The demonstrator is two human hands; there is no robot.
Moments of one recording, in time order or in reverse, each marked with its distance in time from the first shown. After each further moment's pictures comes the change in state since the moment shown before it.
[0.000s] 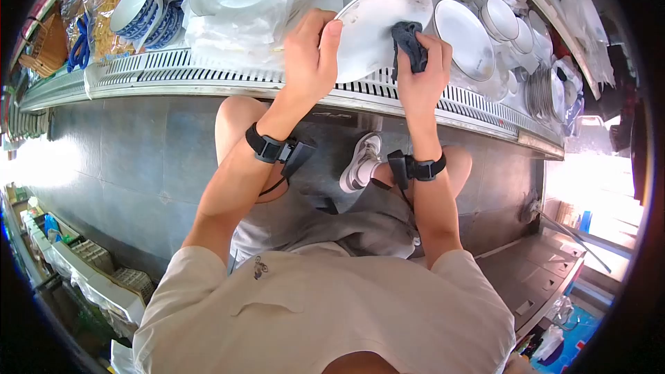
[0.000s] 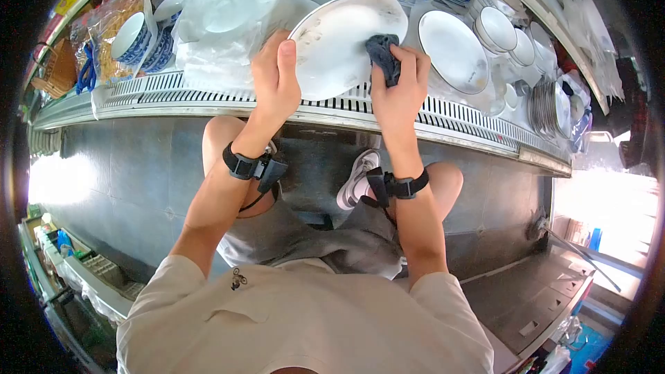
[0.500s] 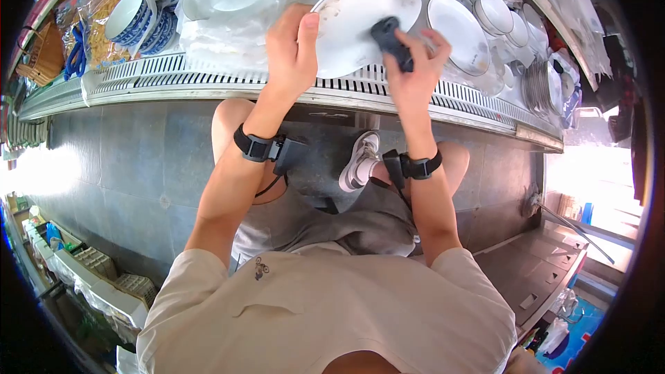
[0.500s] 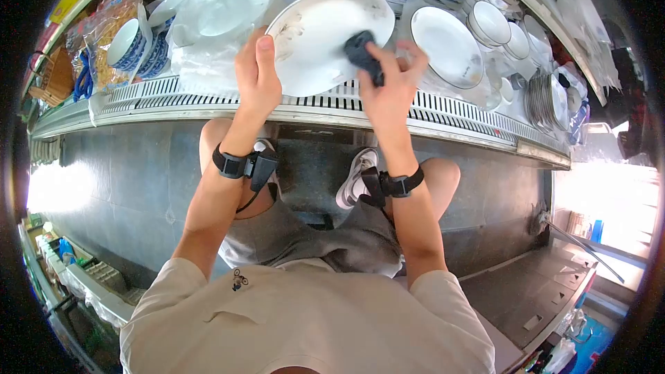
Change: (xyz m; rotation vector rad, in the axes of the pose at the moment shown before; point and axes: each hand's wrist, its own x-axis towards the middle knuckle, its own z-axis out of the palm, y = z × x) left_hand 0.007 -0.005 -0.007 -0.081 0.051 -0.069; right_hand -0.003 -0.012 -0.006 0.013 -0.014 0.030
